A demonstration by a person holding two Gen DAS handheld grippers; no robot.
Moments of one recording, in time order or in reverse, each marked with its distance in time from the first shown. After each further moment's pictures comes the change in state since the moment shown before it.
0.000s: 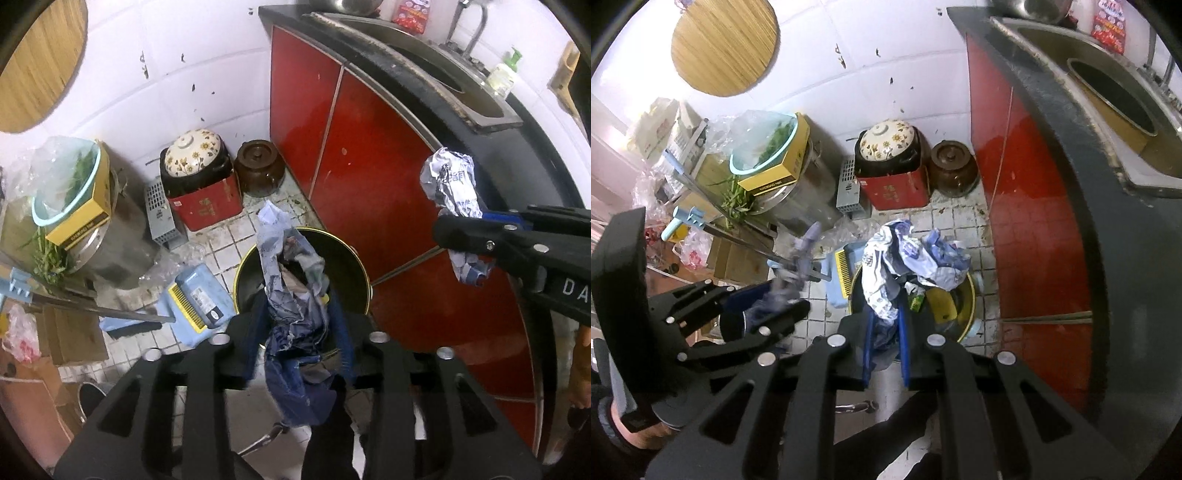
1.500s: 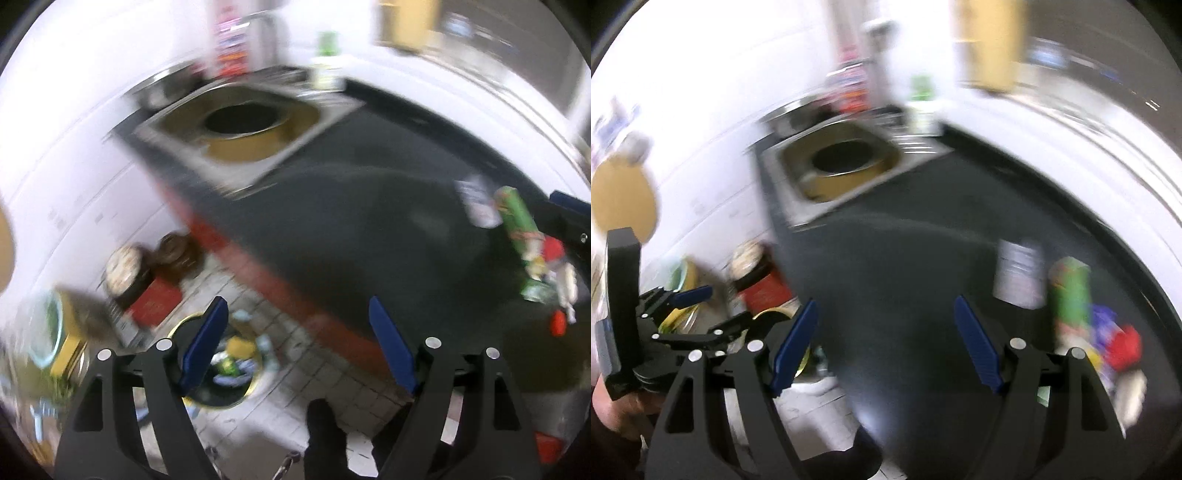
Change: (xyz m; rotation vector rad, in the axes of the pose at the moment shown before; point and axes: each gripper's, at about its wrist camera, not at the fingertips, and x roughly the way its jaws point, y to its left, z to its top) left arm -0.111 -0.281 0.016 0.494 -0.146 -0.137; right arm -0.311 -0.180 -0.222 0.507 -0.432 -0.450
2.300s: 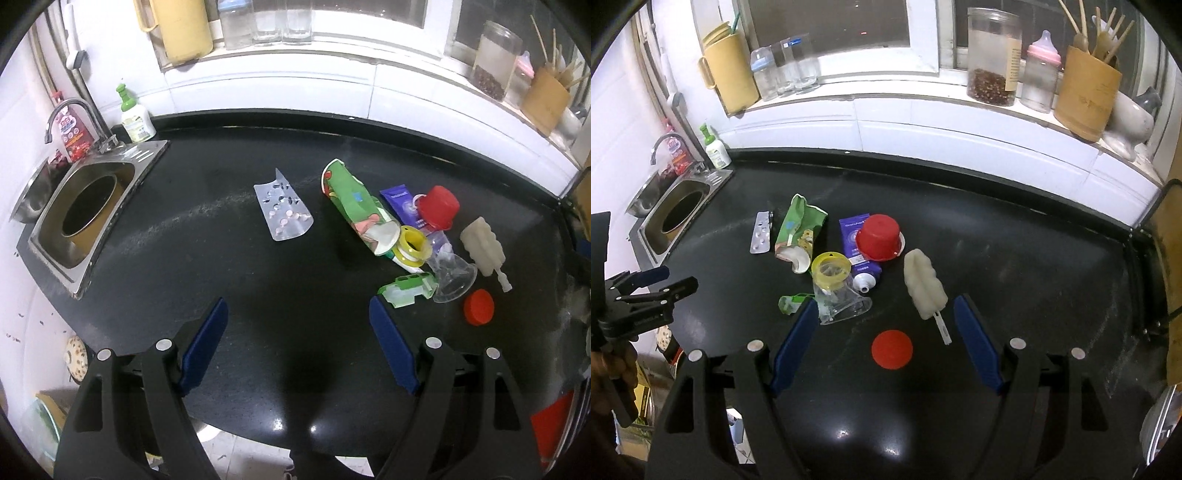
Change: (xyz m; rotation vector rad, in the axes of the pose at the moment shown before) left arm 0.013 -0.238 0.030 0.333 0.007 -0.166; right arm -0.122 -0.236 -0.137 0.399 -0.031 -0.332
